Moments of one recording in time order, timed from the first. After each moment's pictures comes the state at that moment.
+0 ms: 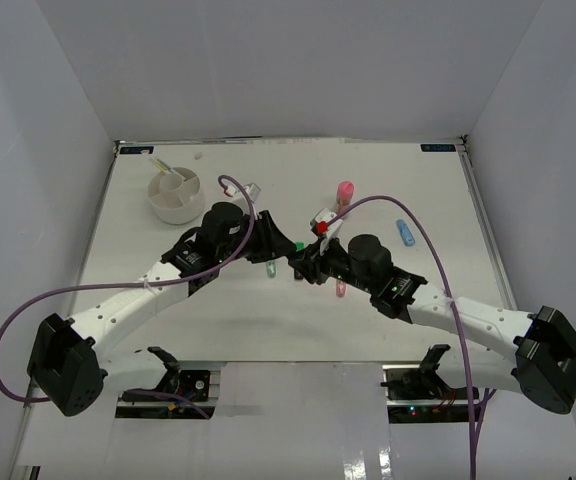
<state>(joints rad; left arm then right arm) -0.68 1.19 0.88 -0.13 0.20 -0.78 0.92 1.15 0.64 0.30 -0.10 0.09</state>
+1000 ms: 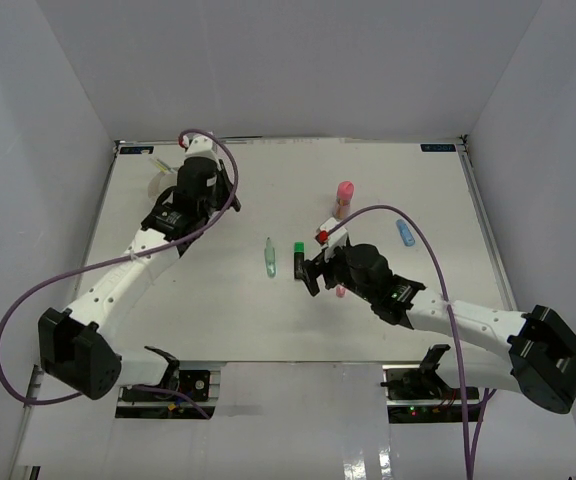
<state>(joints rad) -0.50 1.29 1.16 -0.31 -0.26 -0.44 0.92 1.16 0.55 0.28 0.09 0.03</state>
